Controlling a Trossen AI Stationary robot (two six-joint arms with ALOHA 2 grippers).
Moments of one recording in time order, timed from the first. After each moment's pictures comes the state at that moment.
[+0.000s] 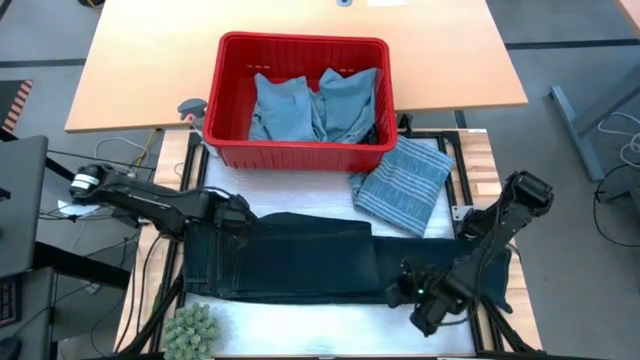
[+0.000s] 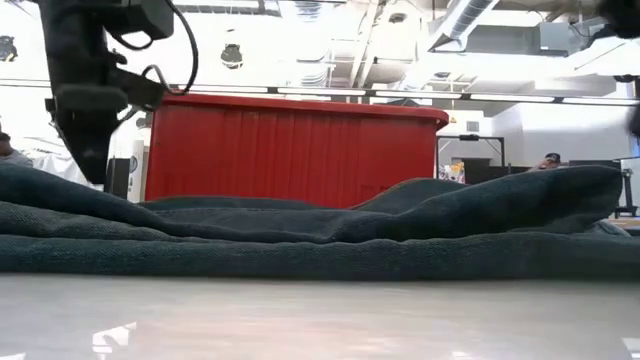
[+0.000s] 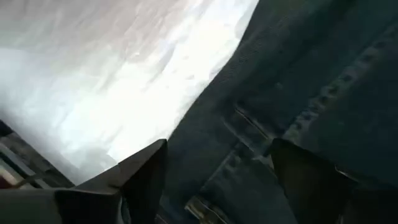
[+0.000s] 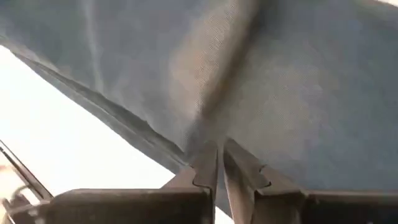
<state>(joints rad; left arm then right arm) -0.13 1.17 0.73 -1.01 -0.24 -0.85 0.85 1.56 1.02 -0.79 0.60 1.98</state>
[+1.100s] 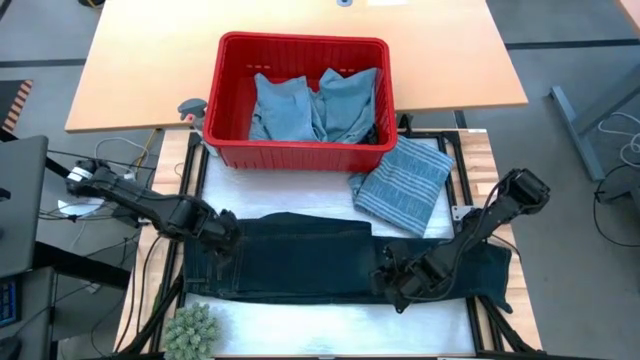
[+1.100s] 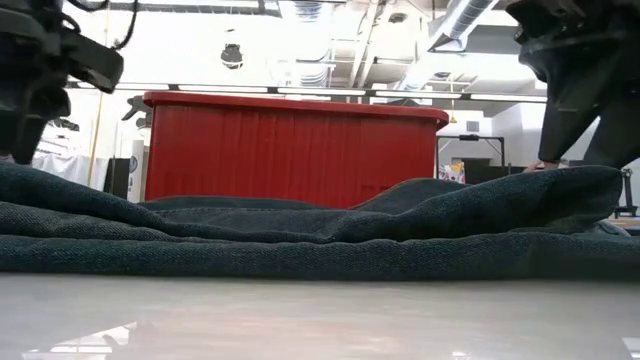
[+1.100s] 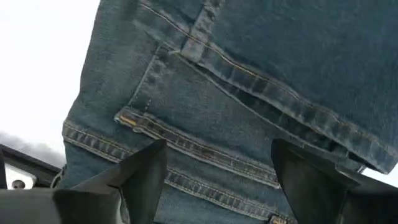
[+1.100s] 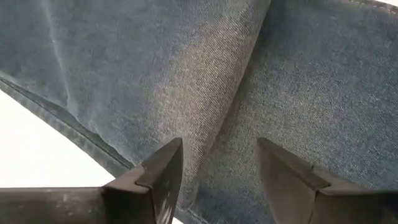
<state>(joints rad) -0.32 1.04 0.74 -1.08 0.02 -0.91 0.65 1.56 0.98 -0.68 0.39 1.81</state>
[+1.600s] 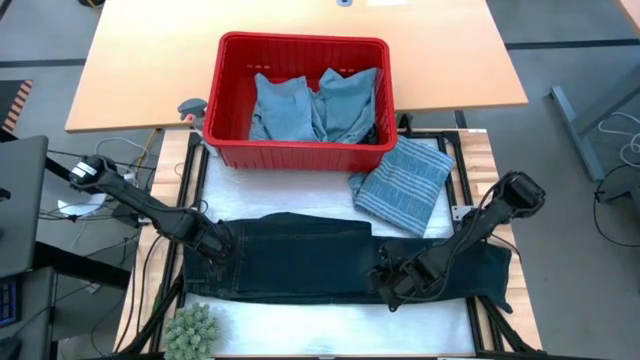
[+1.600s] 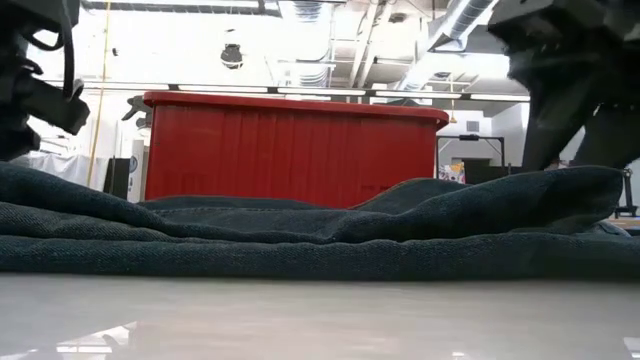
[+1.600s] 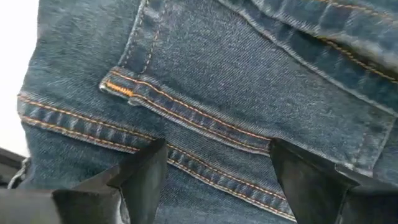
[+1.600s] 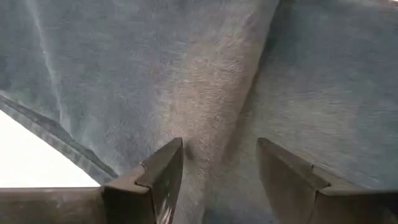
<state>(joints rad) -0.45 1.05 0.54 -0.96 0.05 -1.02 0.63 1.61 0.98 -0.63 0.39 1.81</state>
